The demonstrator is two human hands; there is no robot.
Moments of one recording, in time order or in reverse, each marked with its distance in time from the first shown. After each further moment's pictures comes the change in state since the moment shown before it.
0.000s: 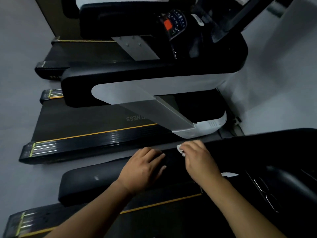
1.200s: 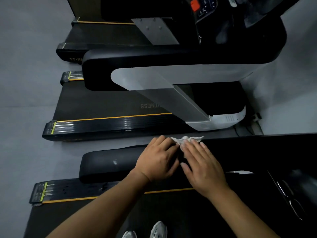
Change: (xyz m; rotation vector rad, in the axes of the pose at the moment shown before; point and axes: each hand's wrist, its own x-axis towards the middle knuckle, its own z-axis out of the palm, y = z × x) left_hand 0.001 0.003 -0.009 -0.053 -0.053 -0.105; right_hand -0.029 -0.023 0.034 -0.167 -0.073 -0.255
